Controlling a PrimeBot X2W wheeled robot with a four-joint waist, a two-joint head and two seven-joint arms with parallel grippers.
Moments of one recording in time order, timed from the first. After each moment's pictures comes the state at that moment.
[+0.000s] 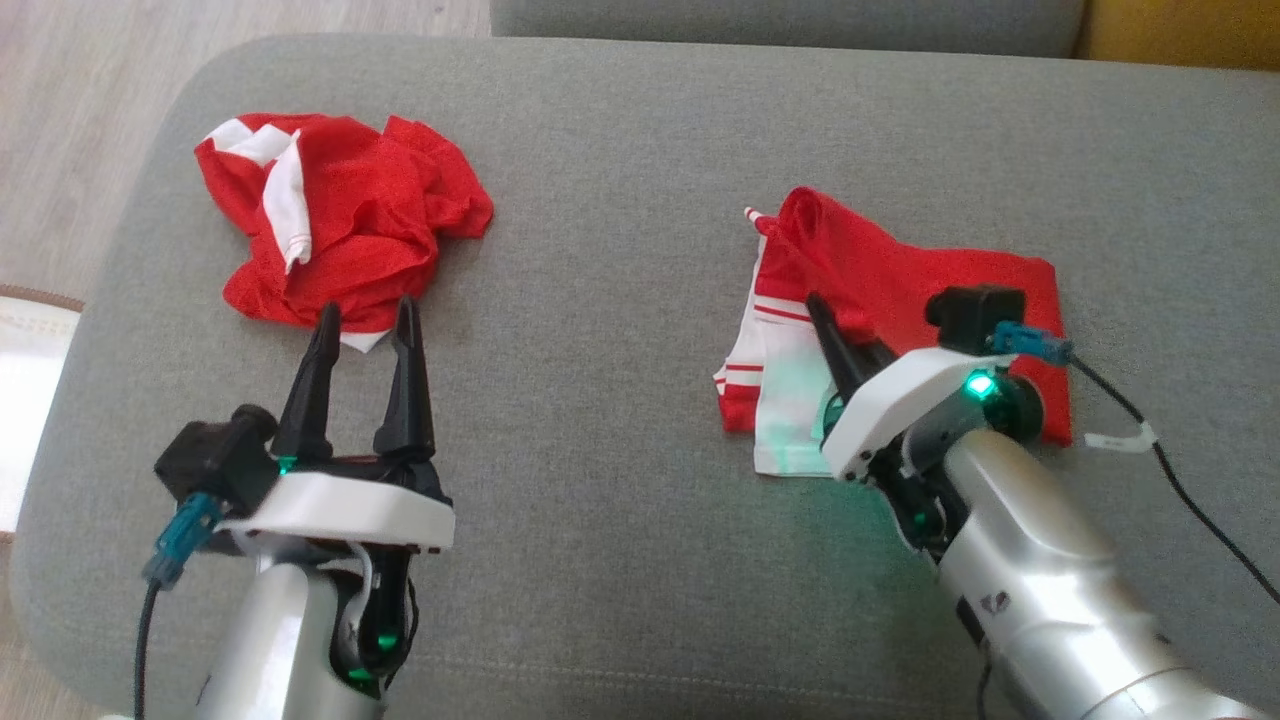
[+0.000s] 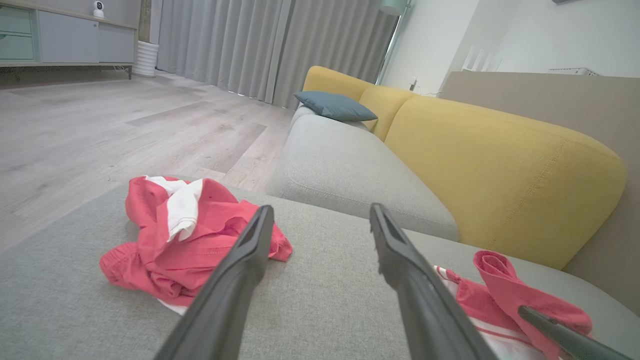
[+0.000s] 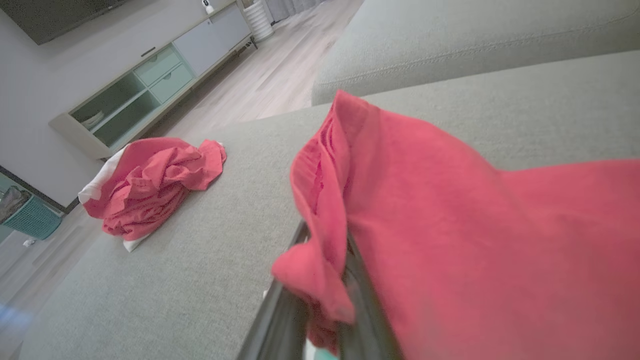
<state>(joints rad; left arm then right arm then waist) -0.16 0.04 -0.18 0.14 -0.37 0.00 -0.26 -0.60 -0.07 0.49 0.84 0.63 0.13 -0.08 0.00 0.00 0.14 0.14</state>
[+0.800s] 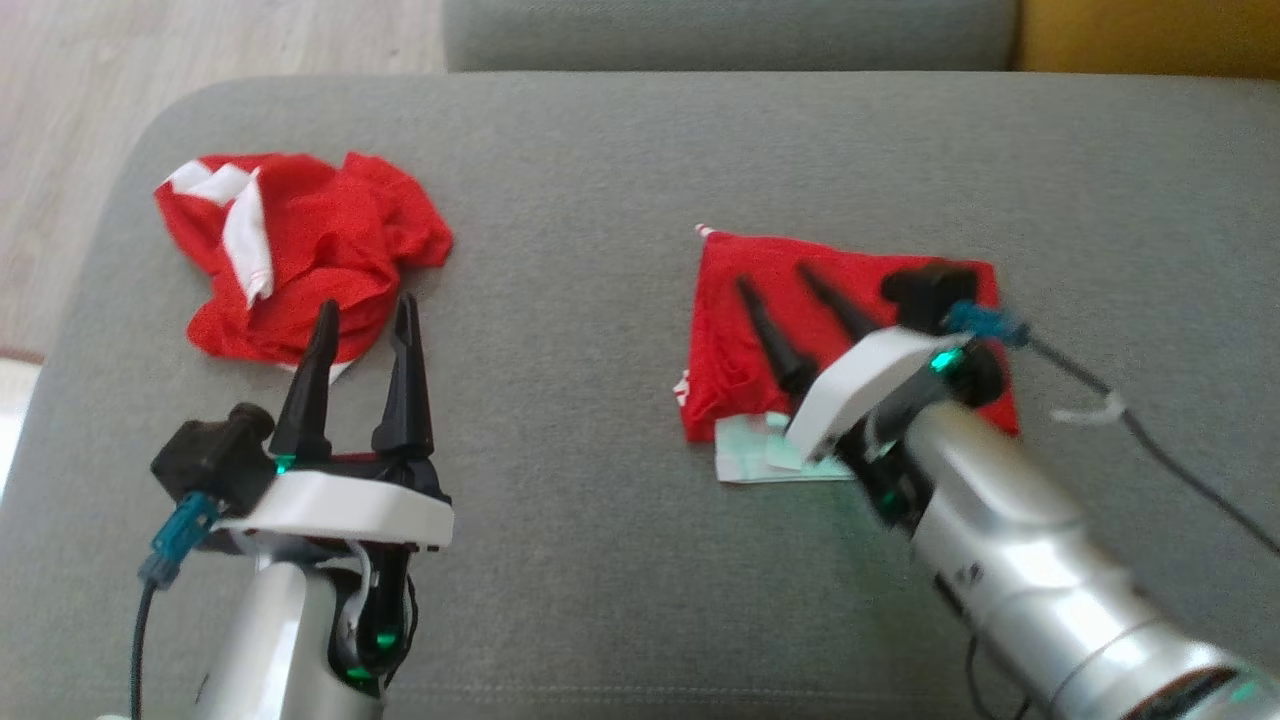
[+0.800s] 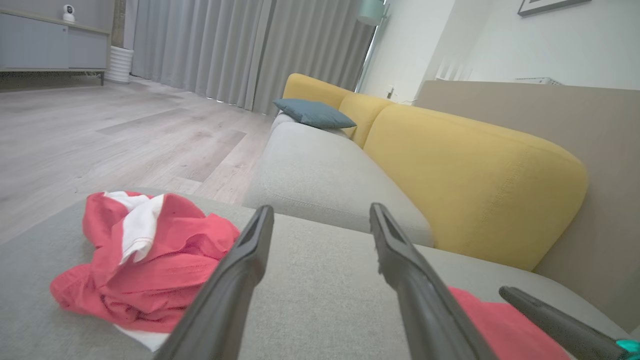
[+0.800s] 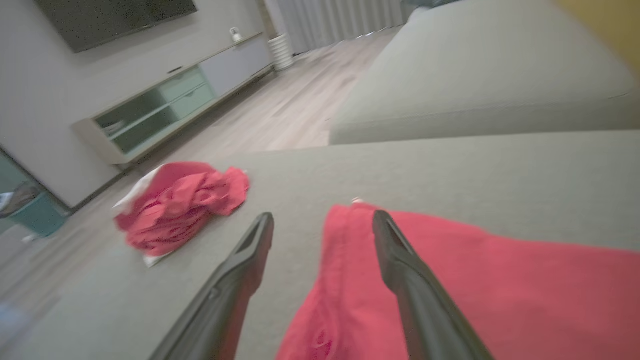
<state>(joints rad) -0.16 0.04 -0.18 0.14 -0.37 0.00 -0.26 -0.68 -0.07 0.71 0.88 0.74 0.13 -0.17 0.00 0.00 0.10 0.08</state>
